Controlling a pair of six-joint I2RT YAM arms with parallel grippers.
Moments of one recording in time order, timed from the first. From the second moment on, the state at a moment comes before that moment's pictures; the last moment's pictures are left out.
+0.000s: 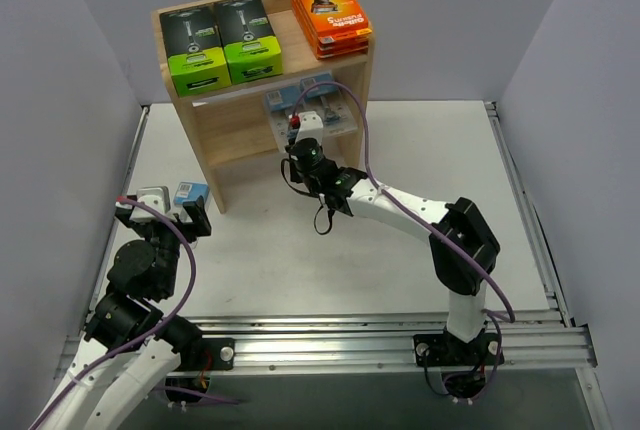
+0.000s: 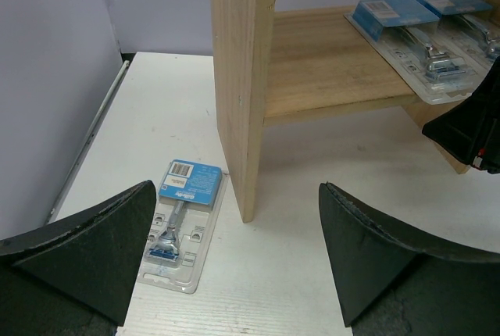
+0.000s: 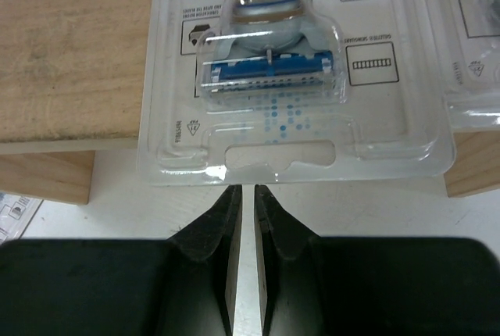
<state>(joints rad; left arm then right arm) -0.56 0.38 0.68 -0.28 -0.60 -0.06 0.84 1.87 1.42 0.00 0.43 0.35</state>
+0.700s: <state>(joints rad) -0.56 0.38 0.68 -0.28 -0.60 -0.06 0.82 1.93 1.50 0.00 0.41 0.34</state>
